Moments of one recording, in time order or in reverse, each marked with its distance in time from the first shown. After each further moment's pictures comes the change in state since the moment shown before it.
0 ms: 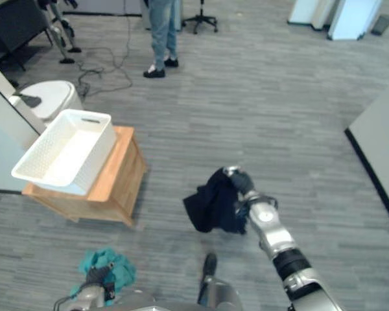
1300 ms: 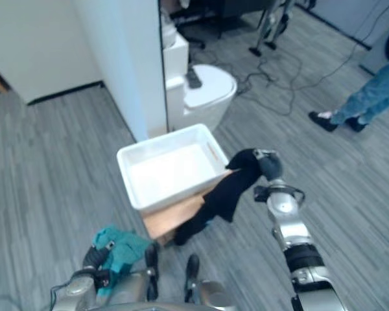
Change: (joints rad) left arm 0.145 0.089 -0.055 -0.315 -0.060 -0.013 -0.152; right arm -0.082 0.069 -0.274 0.077 -0.155 0.045 -0.241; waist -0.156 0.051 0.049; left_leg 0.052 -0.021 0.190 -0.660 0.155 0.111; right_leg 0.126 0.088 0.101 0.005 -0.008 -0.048
